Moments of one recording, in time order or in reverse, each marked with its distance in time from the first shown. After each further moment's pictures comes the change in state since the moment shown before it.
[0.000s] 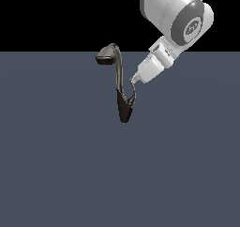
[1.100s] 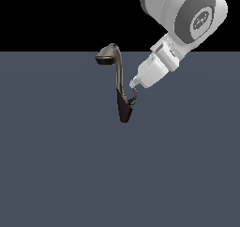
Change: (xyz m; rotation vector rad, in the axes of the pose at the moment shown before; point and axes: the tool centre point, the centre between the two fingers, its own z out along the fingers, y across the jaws) arm 0.000 0.050 -0.003 0.017 0.003 -0.012
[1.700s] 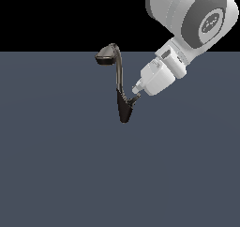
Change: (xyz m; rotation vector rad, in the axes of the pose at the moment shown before) arm 0.015 0.024 -0.001 -0.006 -0.010 -0.026
